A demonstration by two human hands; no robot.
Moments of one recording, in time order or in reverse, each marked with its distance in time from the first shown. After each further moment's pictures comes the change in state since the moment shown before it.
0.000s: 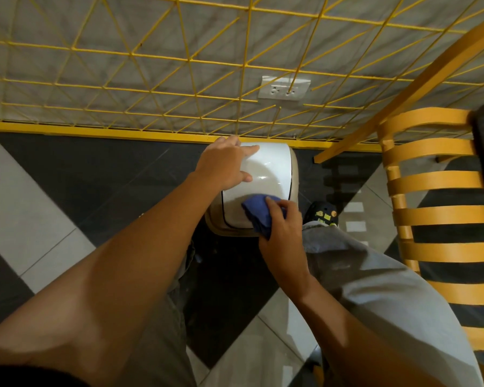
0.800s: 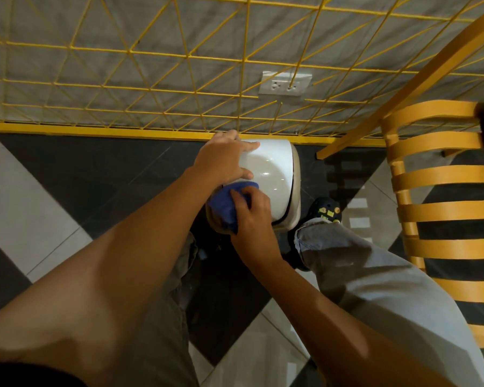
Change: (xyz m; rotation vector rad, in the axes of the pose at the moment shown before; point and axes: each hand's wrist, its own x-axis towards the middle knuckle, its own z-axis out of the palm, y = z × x) left_hand 0.002 -0.003 -0.004 -0.055 -0.008 -0.014; right_hand 0.014 -0.034 0.026 -0.092 -0.124 -0.167
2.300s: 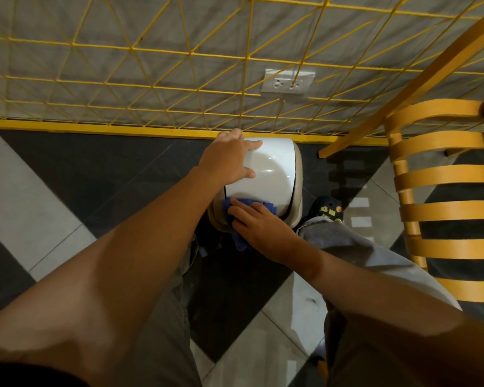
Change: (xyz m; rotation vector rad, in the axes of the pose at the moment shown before) left_hand -0.003 0.005 0.002 -0.022 -0.012 -0.005; right_hand 0.013 0.042 -0.012 -0.530 -0.449 -0.622
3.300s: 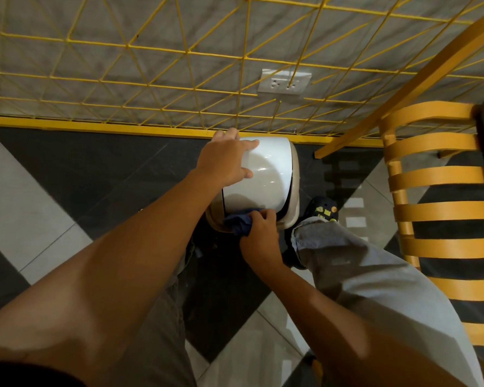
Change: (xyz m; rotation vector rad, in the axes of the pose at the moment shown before) left_hand -0.003 0.003 0.005 0.020 0.086 0.001; right_hand 0.004 -0.041 0.004 0.867 0.179 0.954
